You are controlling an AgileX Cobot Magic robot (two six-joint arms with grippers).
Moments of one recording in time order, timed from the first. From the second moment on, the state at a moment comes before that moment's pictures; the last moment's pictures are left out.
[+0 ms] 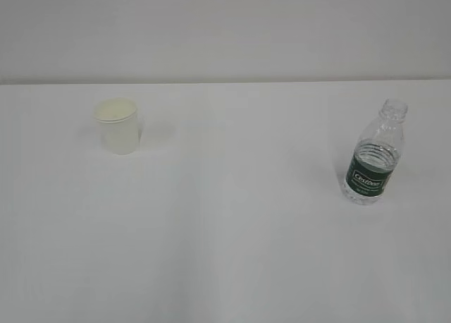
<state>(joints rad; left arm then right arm) -0.10 0.00 -0.53 -0.03 1.10 -0.10 0.13 -0.02 -0.50 -0.15 1.14 0.10</state>
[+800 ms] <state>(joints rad) -0.10 0.00 -0.53 -0.03 1.10 -0.10 0.13 -0.02 -0.50 -0.15 1.14 0.10</state>
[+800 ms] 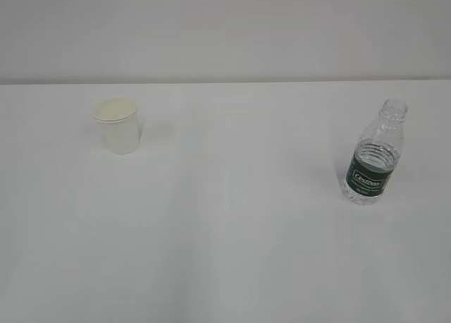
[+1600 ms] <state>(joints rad) -0.10 0.00 -0.53 -0.03 1.10 -0.10 0.13 -0.02 -0.50 -0.15 1.14 0.10</state>
